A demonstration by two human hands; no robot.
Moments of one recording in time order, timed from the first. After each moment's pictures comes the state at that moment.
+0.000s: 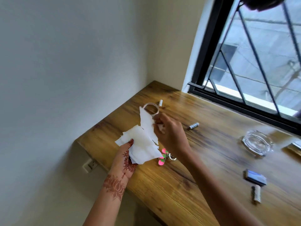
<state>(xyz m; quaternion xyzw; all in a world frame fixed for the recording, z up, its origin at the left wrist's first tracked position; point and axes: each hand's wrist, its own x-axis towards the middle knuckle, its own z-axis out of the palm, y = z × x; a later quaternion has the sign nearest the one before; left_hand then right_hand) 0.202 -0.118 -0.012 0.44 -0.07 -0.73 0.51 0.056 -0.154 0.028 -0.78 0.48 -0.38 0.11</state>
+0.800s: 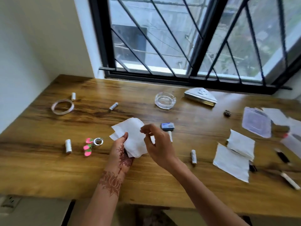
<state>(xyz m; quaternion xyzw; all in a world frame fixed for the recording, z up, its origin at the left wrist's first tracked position) 0.023 -0.057 -0.011 0.38 -0.15 -0.83 0.37 -0.082 0.000 -0.002 -0.57 0.69 -0.43 0.14</state>
